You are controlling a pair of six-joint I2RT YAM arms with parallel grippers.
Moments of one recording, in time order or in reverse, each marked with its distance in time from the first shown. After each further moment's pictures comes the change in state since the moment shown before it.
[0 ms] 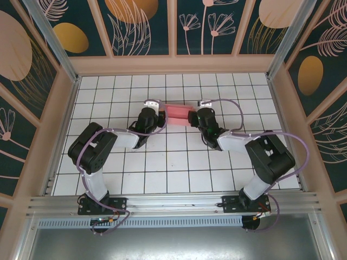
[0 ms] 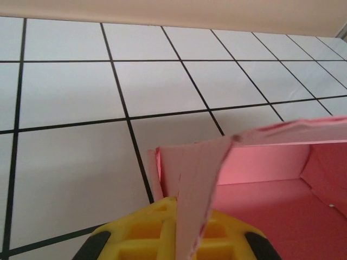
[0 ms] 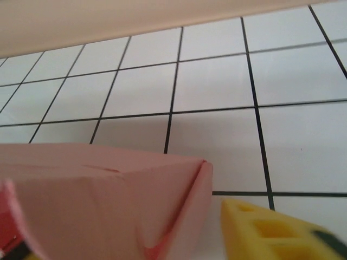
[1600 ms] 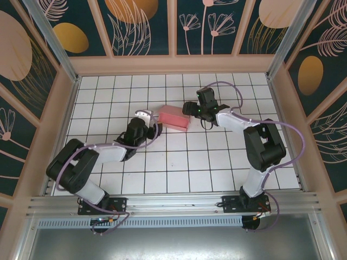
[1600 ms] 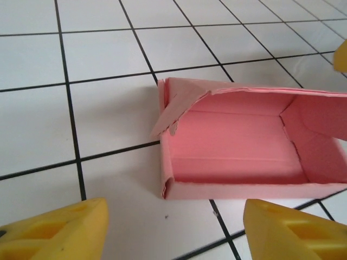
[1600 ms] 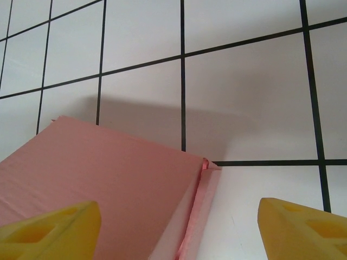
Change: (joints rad) left arm 0.000 -0.306 -0.262 -0.104 0.020 0.065; right arm -0.124 0.172 0.426 -0.606 -0.351 0.182
